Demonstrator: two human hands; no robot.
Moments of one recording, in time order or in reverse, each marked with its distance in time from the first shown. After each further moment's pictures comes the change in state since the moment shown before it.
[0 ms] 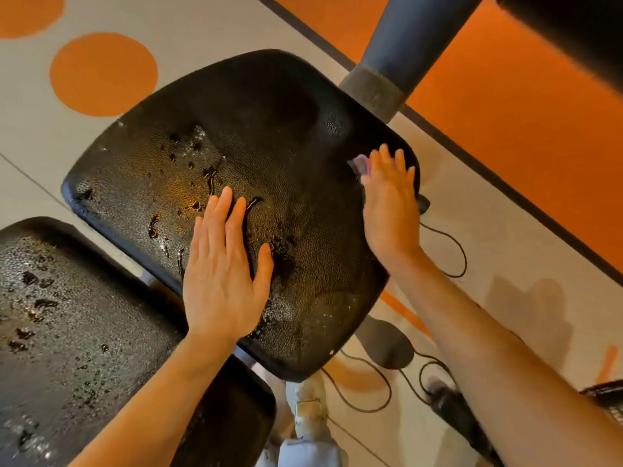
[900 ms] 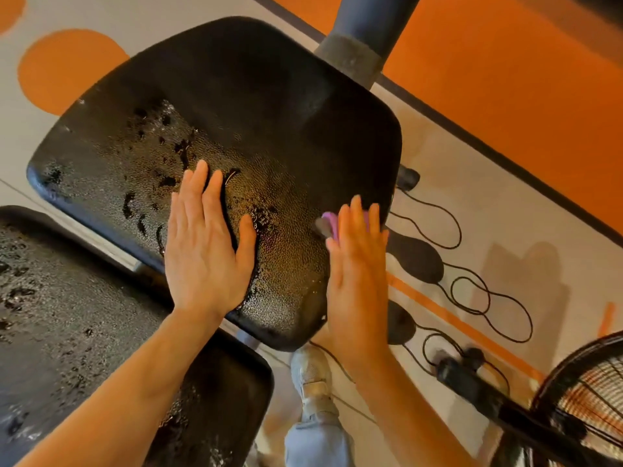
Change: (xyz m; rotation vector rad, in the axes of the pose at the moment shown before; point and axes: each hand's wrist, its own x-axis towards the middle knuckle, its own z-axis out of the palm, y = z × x) left_hand -0.002 -0.001 0.001 0.010 0.026 0.024; right_hand -0.143 -0.038 0.014 0.259 0.138 0.103
